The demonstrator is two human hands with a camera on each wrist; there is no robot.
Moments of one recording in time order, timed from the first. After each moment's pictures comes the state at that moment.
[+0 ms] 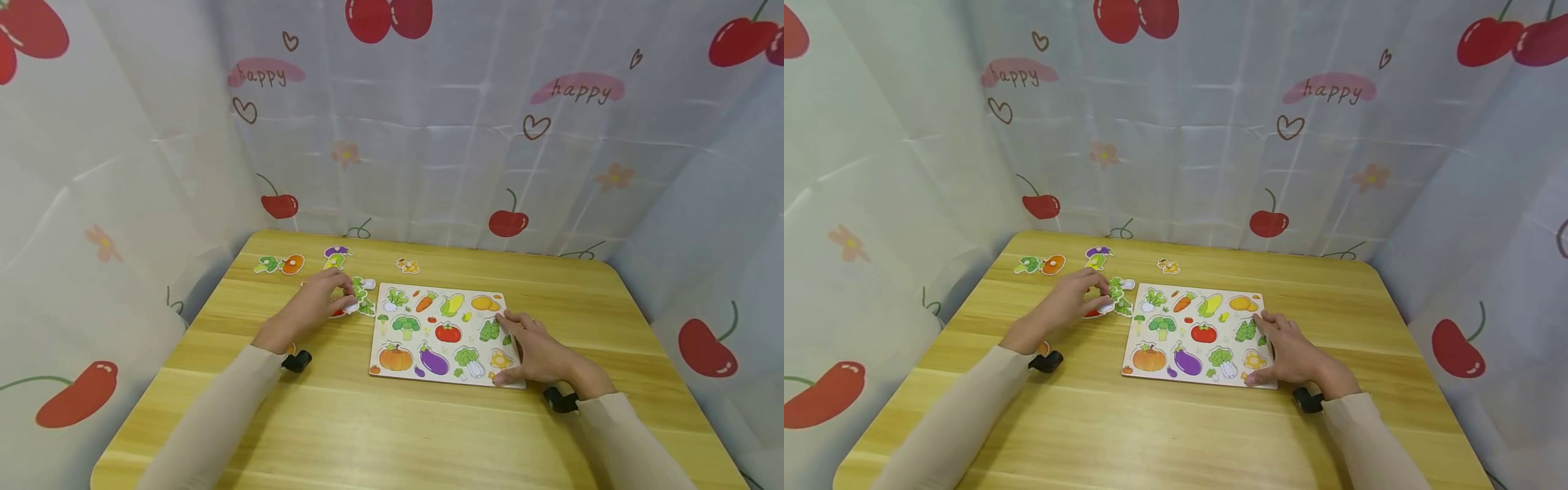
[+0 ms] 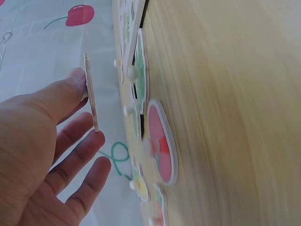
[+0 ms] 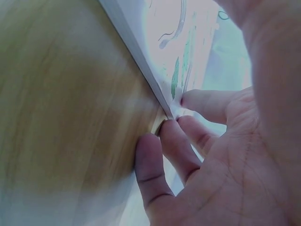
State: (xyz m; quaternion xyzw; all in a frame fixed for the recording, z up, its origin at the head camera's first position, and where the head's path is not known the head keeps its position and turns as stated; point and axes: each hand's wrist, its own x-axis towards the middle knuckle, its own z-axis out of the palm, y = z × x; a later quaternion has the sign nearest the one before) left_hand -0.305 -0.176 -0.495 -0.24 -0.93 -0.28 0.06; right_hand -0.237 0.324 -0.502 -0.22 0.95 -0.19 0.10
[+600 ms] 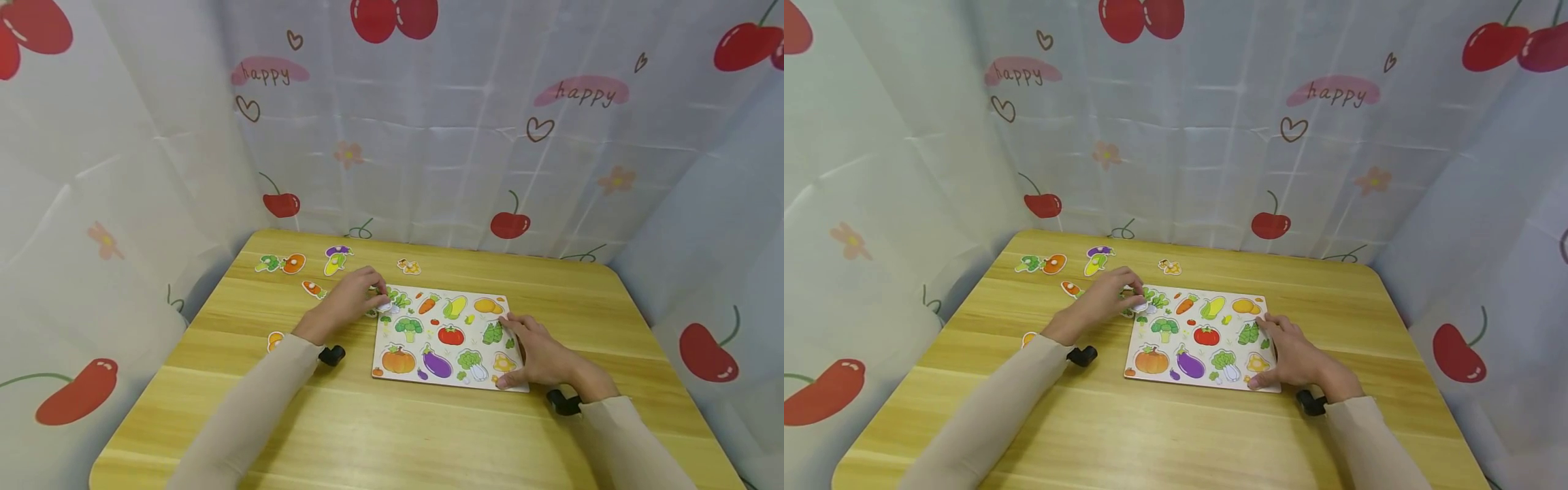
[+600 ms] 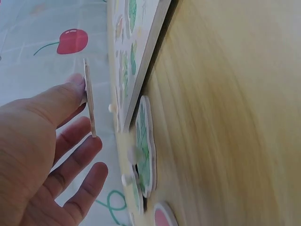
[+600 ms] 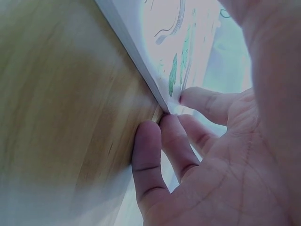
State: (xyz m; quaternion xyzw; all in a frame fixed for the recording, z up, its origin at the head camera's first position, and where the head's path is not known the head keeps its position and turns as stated) left_hand -0.326 -0.115 -0.504 -0.26 -0.93 -0.28 0.03; right_hand -0.235 0.324 -0.498 -0.22 0.95 -0.21 0.10
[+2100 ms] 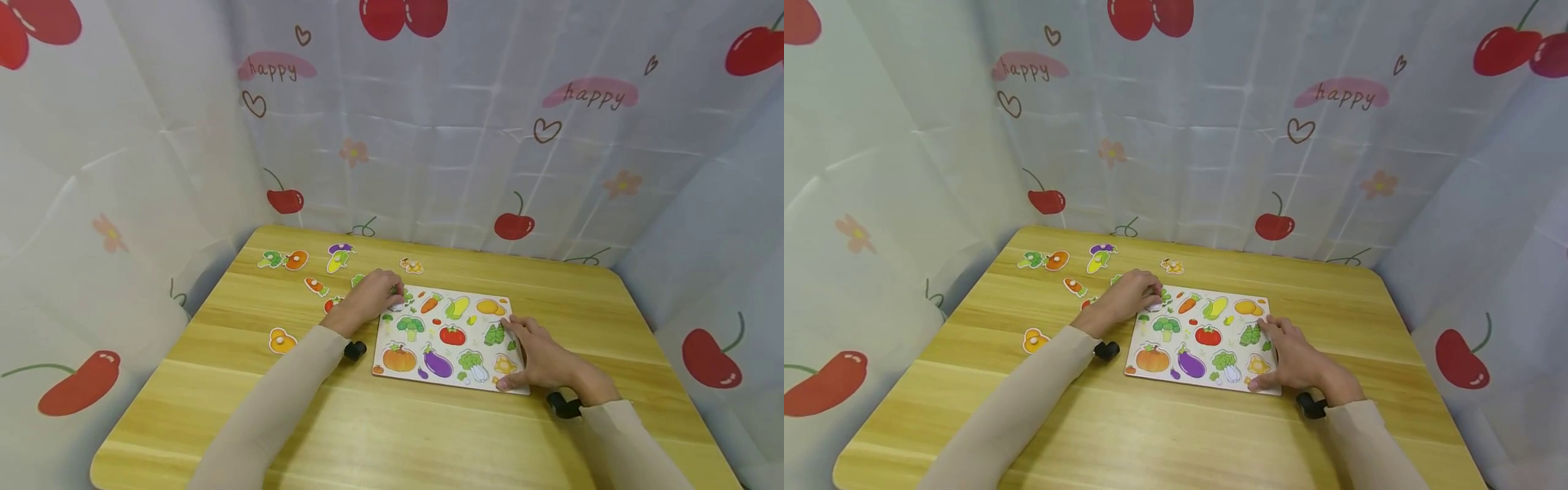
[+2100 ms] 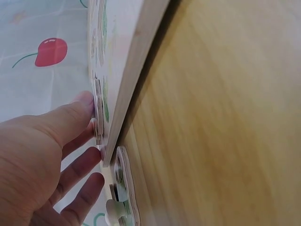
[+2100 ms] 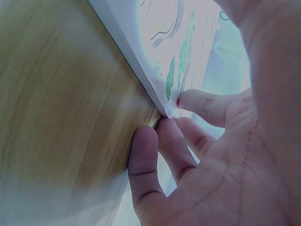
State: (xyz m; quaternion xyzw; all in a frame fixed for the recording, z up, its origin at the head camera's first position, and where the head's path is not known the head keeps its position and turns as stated) left_hand -0.342 -0.078 -0.516 -0.25 -0.94 -0.24 0.02; right_hand -0.236 0.321 -0.500 -0.22 0.95 -0.19 0.10
